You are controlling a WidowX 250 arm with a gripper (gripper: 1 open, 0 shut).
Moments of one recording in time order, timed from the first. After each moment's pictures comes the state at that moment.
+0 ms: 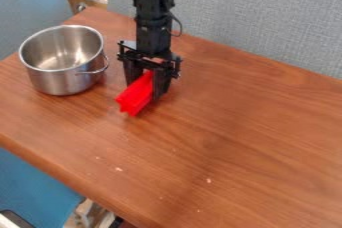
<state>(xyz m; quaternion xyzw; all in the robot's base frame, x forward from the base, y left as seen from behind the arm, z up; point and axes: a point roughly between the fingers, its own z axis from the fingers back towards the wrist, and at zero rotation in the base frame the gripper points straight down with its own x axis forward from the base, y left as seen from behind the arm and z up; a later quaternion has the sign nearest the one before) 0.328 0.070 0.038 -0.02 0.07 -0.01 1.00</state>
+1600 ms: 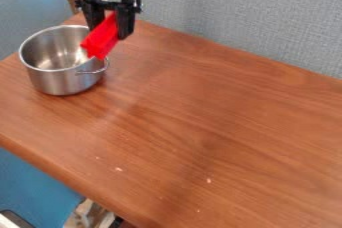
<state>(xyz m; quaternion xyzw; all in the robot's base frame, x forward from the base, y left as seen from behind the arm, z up) 0.335 0.138 0.108 -0.04 0.02 0.07 1.00</state>
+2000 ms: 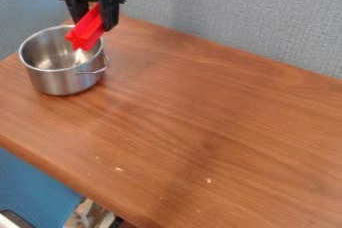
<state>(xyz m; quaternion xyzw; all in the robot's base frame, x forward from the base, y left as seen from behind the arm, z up) 0.330 0.159 0.115 -0.05 0.01 0.10 0.99</state>
